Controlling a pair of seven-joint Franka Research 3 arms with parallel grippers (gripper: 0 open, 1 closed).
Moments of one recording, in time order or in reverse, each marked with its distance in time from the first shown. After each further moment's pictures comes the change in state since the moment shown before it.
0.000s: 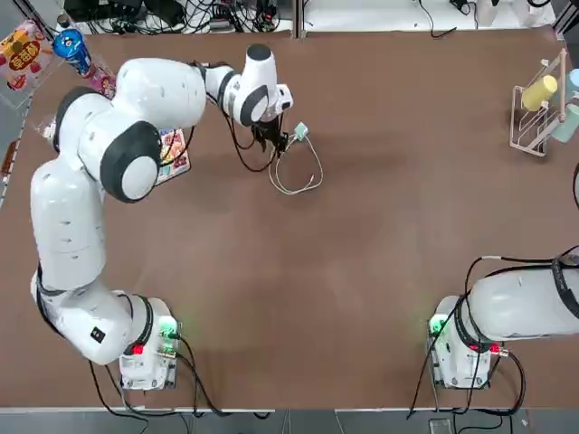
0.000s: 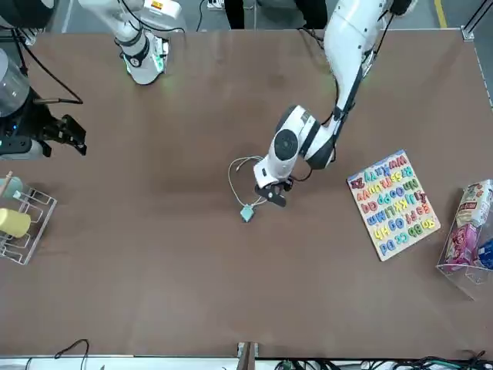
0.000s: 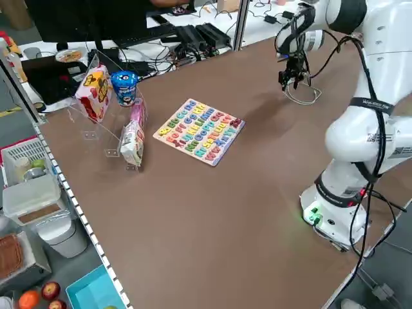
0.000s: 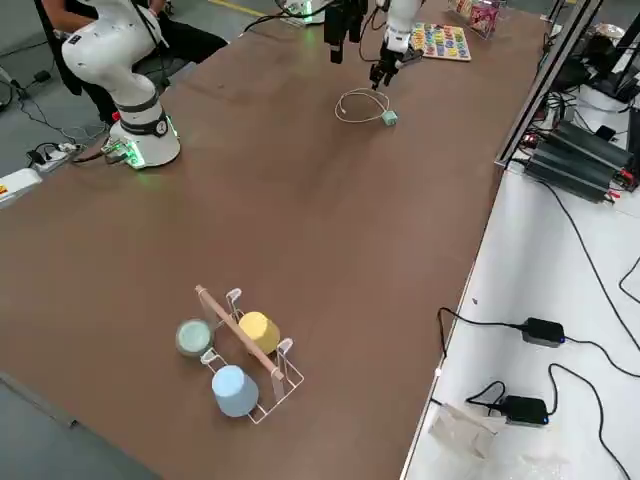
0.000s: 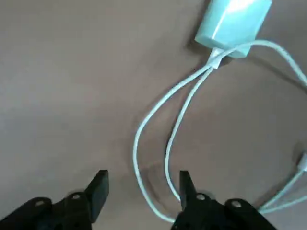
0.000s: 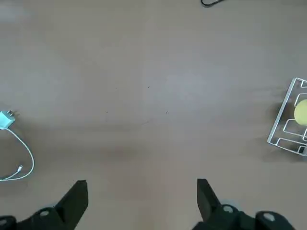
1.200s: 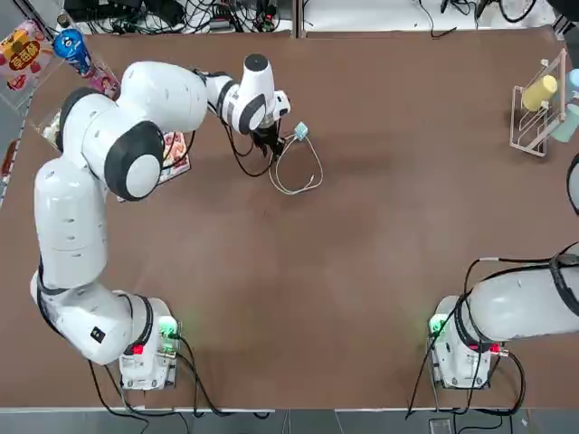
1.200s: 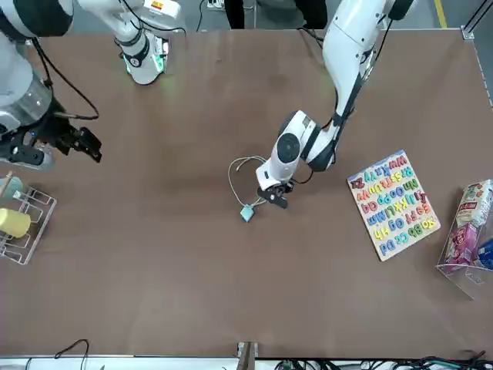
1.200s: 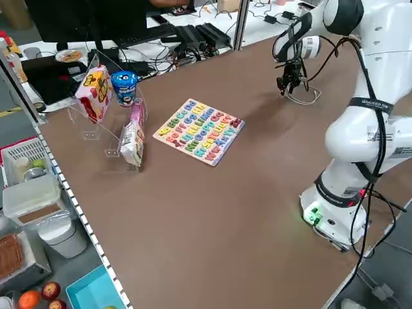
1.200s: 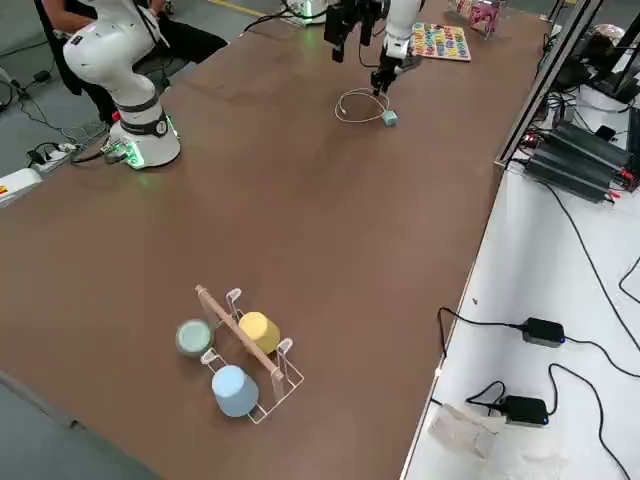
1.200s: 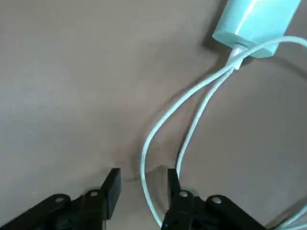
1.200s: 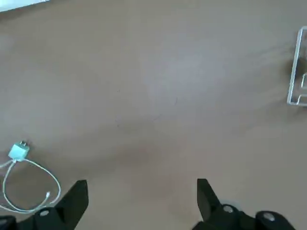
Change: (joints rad) left arm 0.005 0.017 0.005 -0.030 0.003 0.071 0.000; right arm 0.072 0.038 0.001 -0.004 0.004 0.002 0.377
